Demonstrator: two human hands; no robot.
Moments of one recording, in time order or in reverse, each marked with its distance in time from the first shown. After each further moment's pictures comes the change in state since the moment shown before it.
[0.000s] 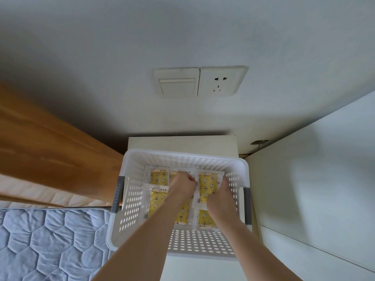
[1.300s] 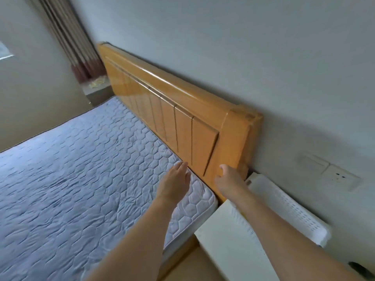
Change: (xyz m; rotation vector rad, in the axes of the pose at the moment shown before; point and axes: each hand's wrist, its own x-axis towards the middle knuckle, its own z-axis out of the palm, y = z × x) left_hand -0.439 -0.126 -0.168 0.230 1.030 -0.033; right_hand -0.349 -0.144 0.046 -0.876 -0.603 -0.922
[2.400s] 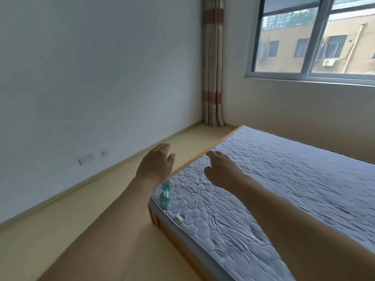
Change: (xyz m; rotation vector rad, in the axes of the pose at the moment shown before) left_hand -0.886 -0.496 -0.380 0.271 0.794 -1.296; right_hand -0.641 -0.511 0.639 -0.521 -0.661 -1.543
